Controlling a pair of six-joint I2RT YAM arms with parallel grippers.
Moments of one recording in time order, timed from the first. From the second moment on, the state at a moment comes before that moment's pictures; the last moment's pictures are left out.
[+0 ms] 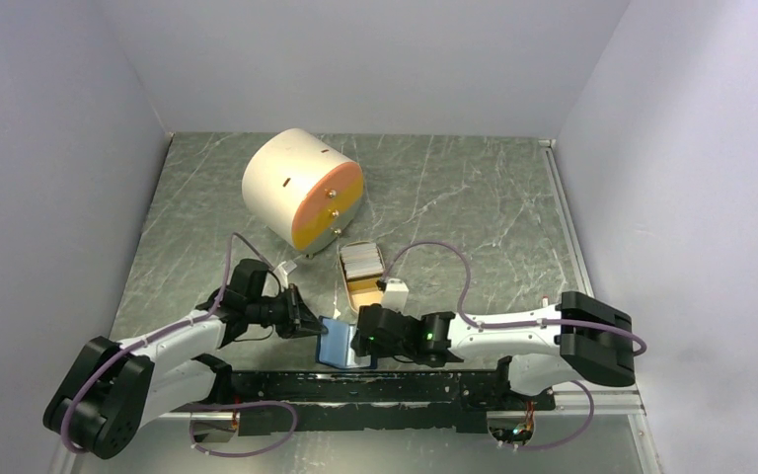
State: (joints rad) left arm -0.44 1.07 0.21 0.06 0.74 -0.92; right arm 1.32 1.36 0.63 -0.16 0.33 1.13
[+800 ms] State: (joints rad) left arm -0.44 1.10 0.24 0.07 0.74 -0.91; right arm 1.32 1.40 0.69 -0.34 0.38 1.16
